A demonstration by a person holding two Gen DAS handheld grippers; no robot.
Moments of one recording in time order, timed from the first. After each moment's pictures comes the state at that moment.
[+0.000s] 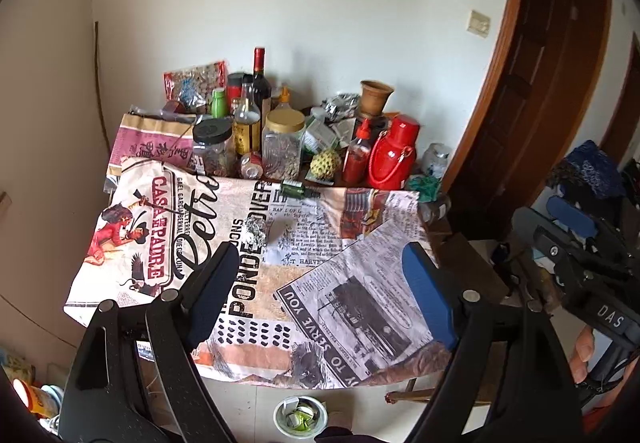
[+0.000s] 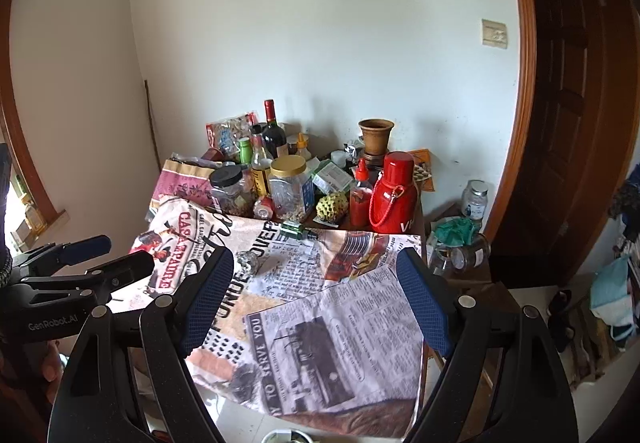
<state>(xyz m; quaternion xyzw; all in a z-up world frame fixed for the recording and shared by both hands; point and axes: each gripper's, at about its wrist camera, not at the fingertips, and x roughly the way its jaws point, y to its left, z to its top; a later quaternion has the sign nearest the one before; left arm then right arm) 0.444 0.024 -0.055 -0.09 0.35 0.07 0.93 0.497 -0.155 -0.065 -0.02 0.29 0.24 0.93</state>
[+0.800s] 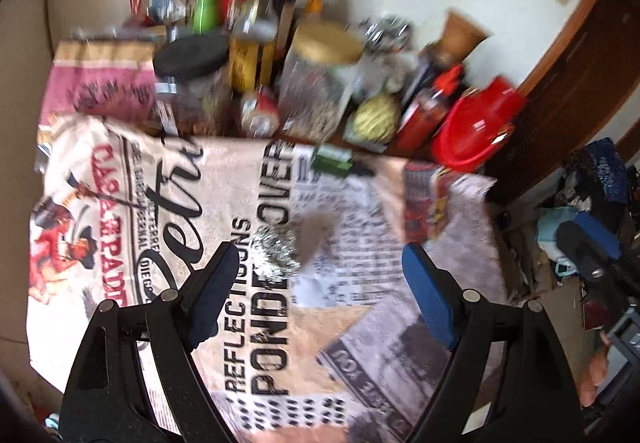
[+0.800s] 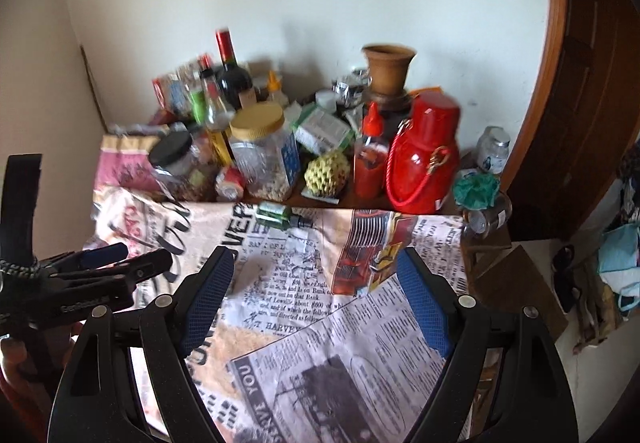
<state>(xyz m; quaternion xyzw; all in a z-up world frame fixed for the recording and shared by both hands) 0.640 0.159 -0.186 -0.15 0.49 0.03 0.86 0.649 -0.050 -0.145 -0.02 0.42 0.18 0.89</state>
